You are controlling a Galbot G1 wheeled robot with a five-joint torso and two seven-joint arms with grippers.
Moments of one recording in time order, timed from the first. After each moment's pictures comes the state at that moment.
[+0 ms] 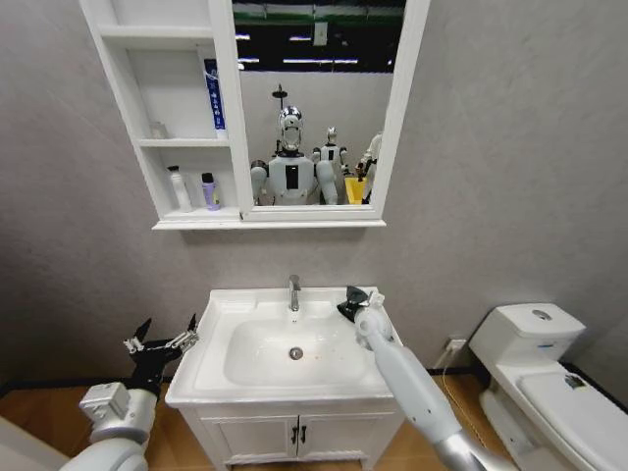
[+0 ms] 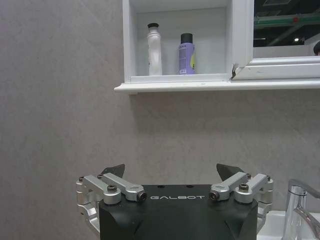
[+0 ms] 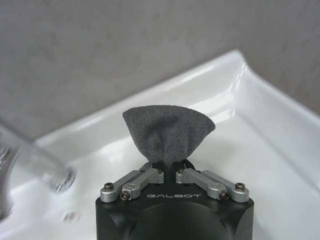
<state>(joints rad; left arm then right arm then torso) 1.68 -1.27 -0.77 -2.45 -0.39 0.31 -0.22 -0.79 1.24 0.06 1.67 1.21 -0.49 0.90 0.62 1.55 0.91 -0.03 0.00</state>
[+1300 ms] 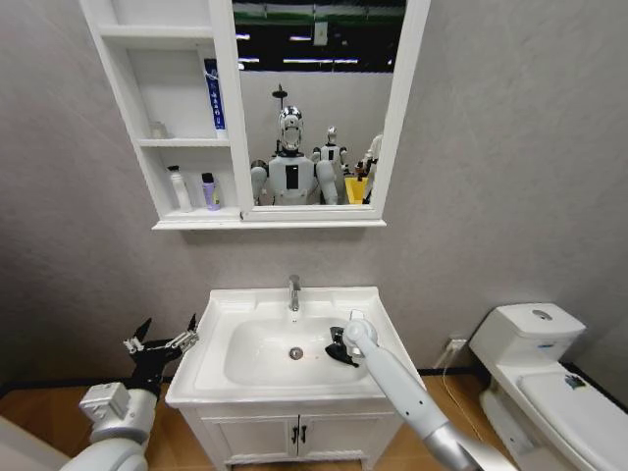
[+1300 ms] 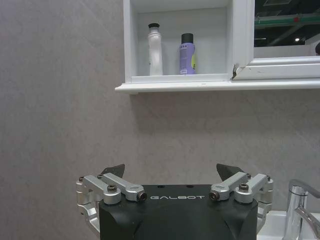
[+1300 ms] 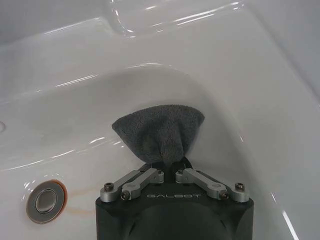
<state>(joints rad) 1.68 -1.27 -0.77 -2.45 -0.39 0.31 -0.22 -0.66 1.28 0.02 1.32 1.30 -0.74 0.91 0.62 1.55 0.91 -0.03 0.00</state>
